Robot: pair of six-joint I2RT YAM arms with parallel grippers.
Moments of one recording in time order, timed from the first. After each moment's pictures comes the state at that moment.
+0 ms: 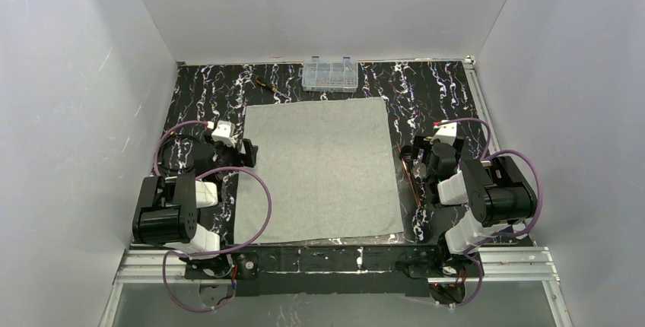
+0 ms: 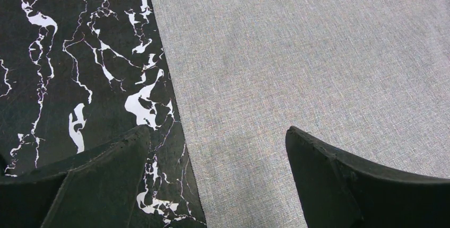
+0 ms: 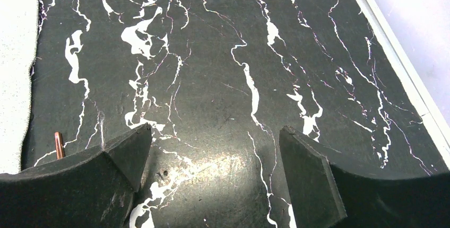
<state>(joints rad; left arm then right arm) 0.09 1.50 0.28 0.91 0.38 0.03 0.13 1.61 0.26 1.07 0.33 -0.01</state>
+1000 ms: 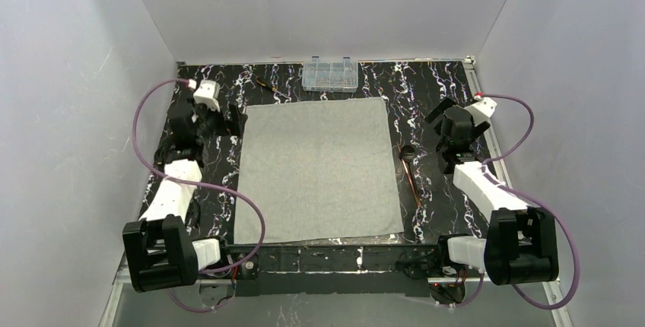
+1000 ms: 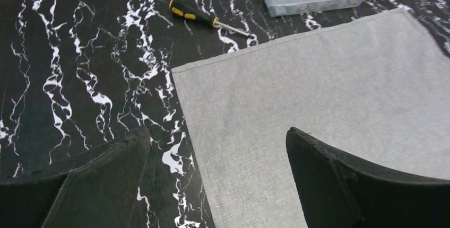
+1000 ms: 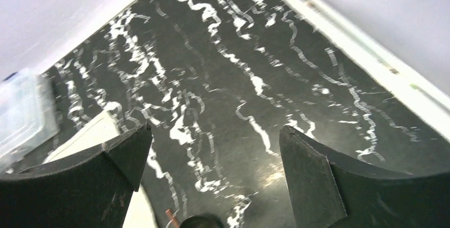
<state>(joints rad) 0.13 1.21 0.66 0.26 0.43 0.04 0.12 1.22 0.60 0.29 0.55 0.47</state>
